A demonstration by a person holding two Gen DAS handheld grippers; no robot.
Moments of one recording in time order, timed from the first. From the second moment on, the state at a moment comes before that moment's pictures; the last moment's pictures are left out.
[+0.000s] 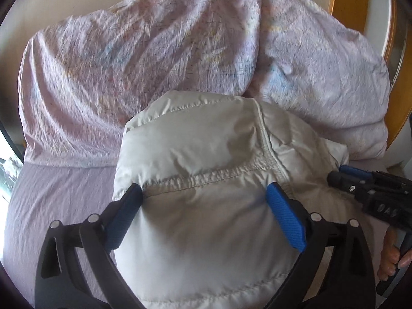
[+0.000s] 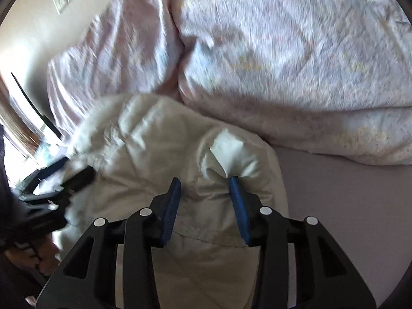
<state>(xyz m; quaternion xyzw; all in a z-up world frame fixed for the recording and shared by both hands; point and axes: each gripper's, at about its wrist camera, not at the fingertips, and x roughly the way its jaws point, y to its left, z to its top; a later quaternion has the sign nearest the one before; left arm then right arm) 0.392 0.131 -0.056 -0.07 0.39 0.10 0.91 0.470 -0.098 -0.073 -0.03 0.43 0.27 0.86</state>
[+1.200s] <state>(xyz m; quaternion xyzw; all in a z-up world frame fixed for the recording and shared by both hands) 0.412 0.139 -0.089 -0.05 0.38 0.13 0.91 0.479 -0.065 -0.126 -0.04 0.40 0.26 0.88</state>
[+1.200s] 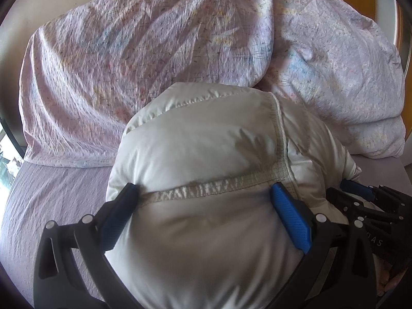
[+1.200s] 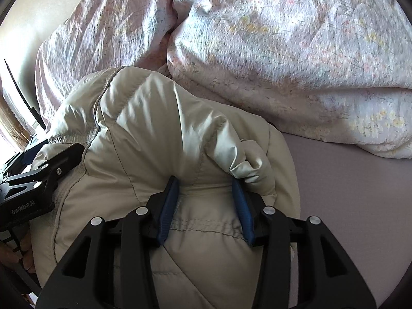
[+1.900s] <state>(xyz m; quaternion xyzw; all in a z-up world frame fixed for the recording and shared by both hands) 0.281 0.131 -0.032 -0.06 0.37 0.13 0.92 0.389 -0.089 -0.074 -0.03 0.44 0.18 0.88</state>
